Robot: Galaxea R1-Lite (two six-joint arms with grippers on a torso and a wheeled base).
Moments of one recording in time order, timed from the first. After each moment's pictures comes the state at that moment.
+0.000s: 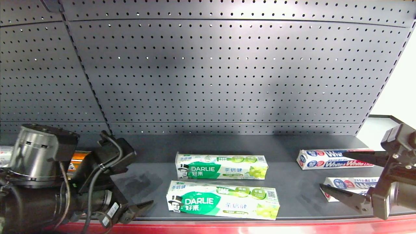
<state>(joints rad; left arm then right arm) -0.39 1.37 -0.65 -0.01 -0.02 0.33 0.34 1.14 -0.55 -0.24 0.19 -0.37</state>
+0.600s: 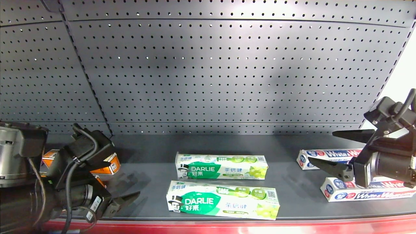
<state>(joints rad) -0.31 1.30 -0.65 -0.02 -0.02 0.33 0.32 1.27 -0.69 -0.27 0.19 -0.35</state>
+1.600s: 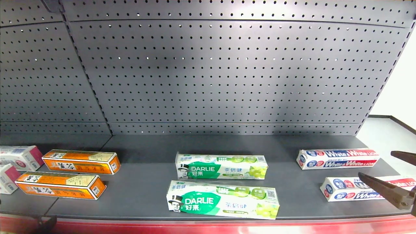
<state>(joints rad) 0.06 0.67 -0.34 0.00 -0.02 0.21 0.13 0.94 -0.43 -0.31 0.19 -0.25</state>
